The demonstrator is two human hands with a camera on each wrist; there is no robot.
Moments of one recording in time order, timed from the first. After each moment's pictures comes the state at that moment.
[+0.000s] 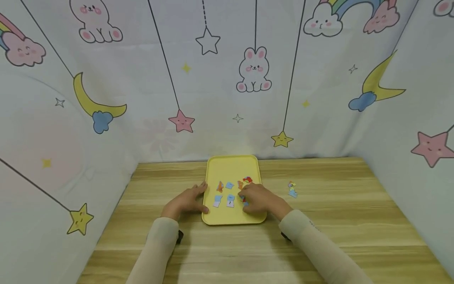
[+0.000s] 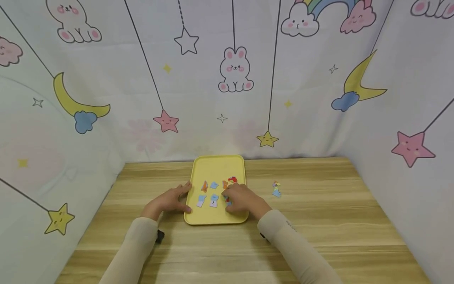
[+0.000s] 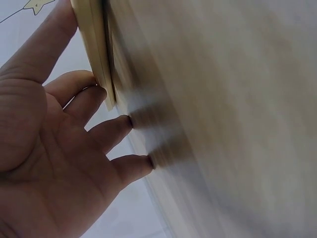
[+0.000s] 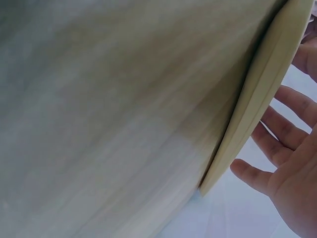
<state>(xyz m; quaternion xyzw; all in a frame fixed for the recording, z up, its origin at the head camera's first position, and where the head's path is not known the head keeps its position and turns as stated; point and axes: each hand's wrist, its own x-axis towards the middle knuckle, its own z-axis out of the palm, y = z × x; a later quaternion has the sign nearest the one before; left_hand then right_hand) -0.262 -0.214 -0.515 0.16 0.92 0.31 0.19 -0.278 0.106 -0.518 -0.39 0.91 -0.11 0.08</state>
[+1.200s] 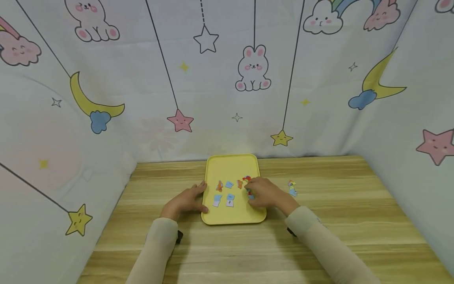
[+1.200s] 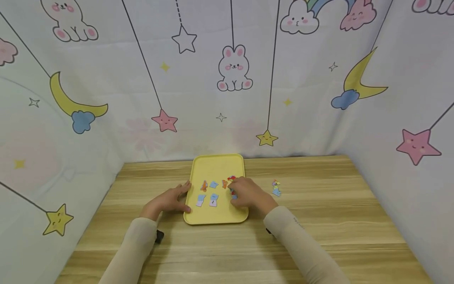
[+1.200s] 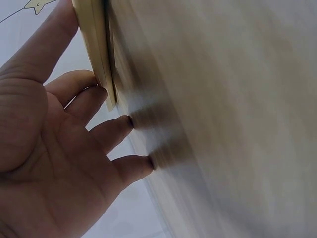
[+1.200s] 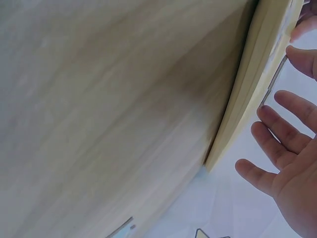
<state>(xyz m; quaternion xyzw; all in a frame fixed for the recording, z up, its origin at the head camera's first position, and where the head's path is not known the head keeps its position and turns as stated) -0.262 -0.212 -0.513 0.15 0.91 0.32 0.20 -0.285 0.129 -0.502 -0.38 0.91 -0.14 0.06</state>
